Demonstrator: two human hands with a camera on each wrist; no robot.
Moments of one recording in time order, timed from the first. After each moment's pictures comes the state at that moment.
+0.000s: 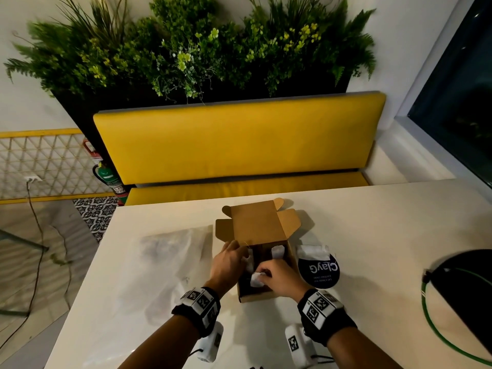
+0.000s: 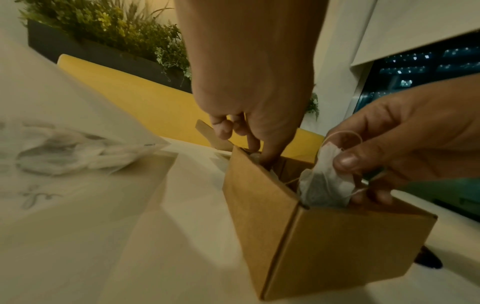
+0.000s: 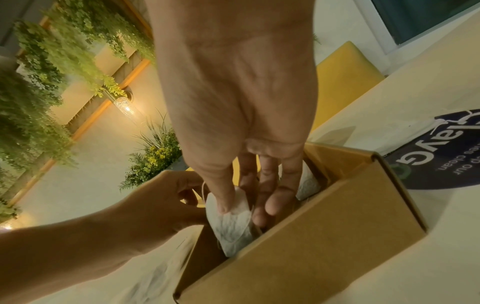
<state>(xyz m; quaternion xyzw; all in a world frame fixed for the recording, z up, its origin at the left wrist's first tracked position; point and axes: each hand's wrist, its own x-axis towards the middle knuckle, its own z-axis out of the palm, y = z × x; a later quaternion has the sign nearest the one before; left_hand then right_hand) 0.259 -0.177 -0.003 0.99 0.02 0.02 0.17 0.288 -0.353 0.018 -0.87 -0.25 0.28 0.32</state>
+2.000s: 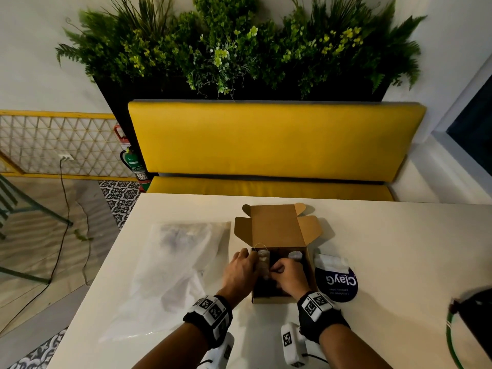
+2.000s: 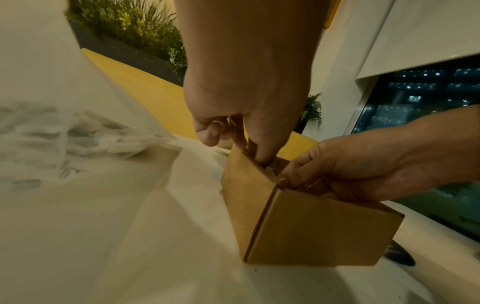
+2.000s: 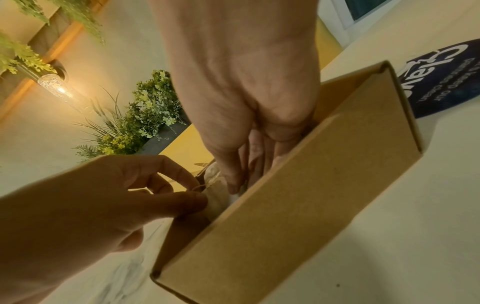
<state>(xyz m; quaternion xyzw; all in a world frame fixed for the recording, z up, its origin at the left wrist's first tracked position) 0.233 -0.182 0.001 0.97 0.12 -0.04 0.20 0.302 -0.323 -0.018 -0.88 -0.09 0.27 0.38</state>
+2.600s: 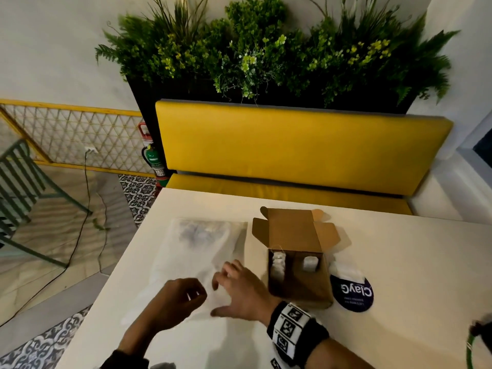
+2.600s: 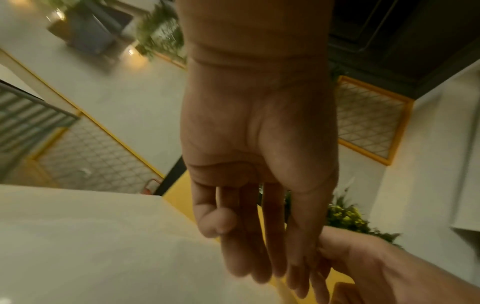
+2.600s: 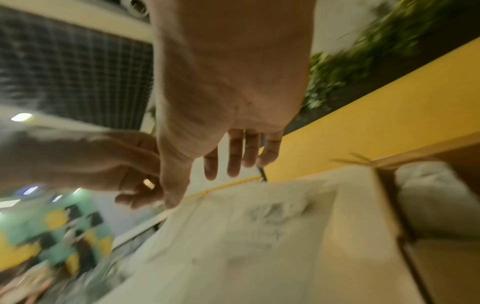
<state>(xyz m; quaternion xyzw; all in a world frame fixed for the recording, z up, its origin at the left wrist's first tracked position) 0.079 -0.071 0.086 0.91 0.17 -0.10 0.36 0.209 -0.231 0.062 -0.79 -0.57 0.15 0.16</state>
